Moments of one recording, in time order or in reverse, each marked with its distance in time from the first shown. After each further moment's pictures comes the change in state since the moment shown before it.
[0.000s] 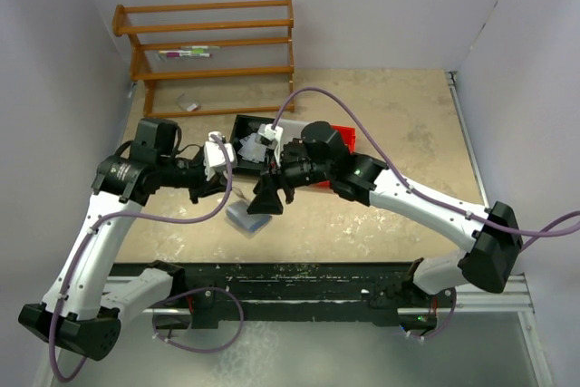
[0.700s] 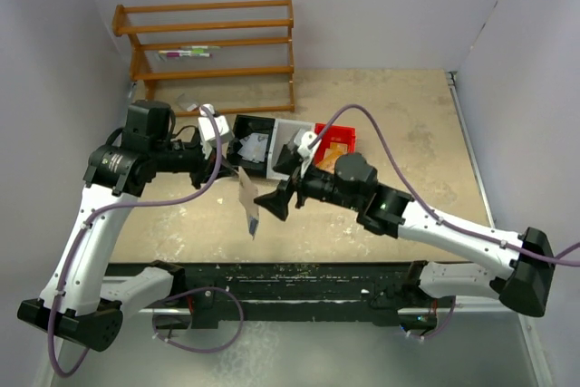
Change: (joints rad) left arm 0.000 0.064 0.159 0.038 0.021 -0.234; right arm 0.056 -0.266 -0.279 0.306 0.440 -0.056
